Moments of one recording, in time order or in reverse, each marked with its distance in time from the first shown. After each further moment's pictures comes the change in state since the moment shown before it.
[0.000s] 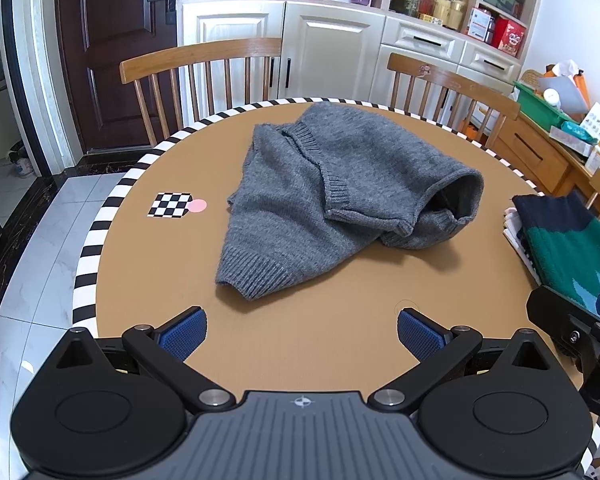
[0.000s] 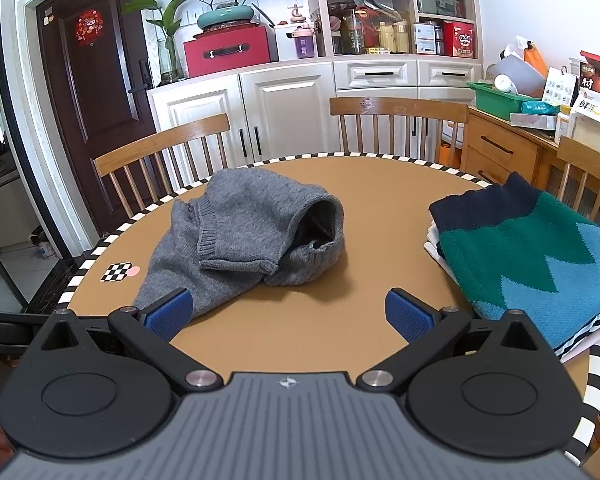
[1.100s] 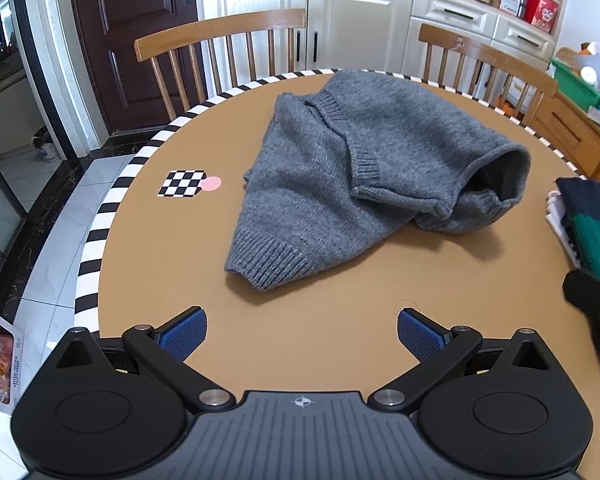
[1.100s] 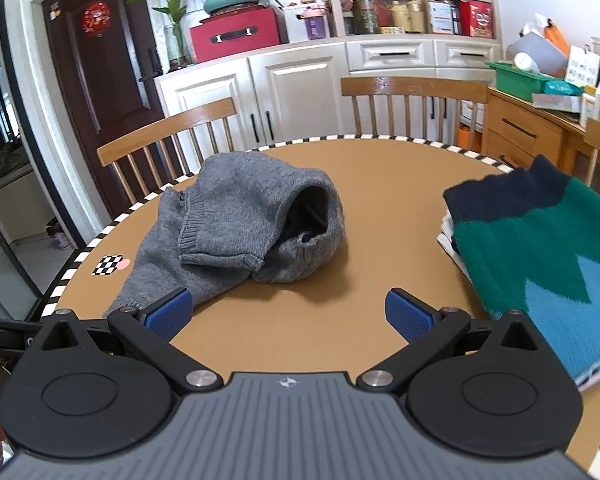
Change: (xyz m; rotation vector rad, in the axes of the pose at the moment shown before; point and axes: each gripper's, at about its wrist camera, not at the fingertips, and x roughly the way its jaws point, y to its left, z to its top) left arm 0.043 -0.009 0.005 0.000 0.082 0.106; right arm 0.050 -0.038 0.004 -0.008 0.034 0.086
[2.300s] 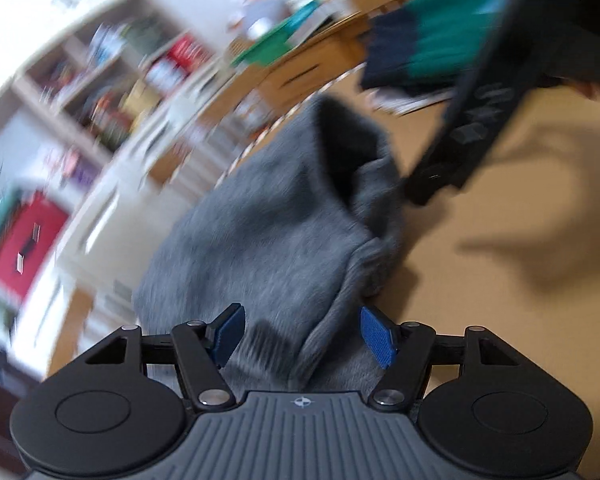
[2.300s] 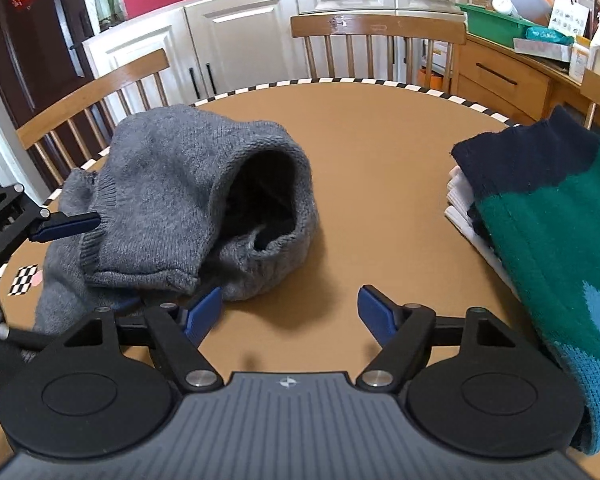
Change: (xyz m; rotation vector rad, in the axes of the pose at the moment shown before) left arm 0.111 -0.063 0.020 1.253 -0.519 -0.236; right arm 0.126 -0.002 0.016 0.113 0.175 -0.178
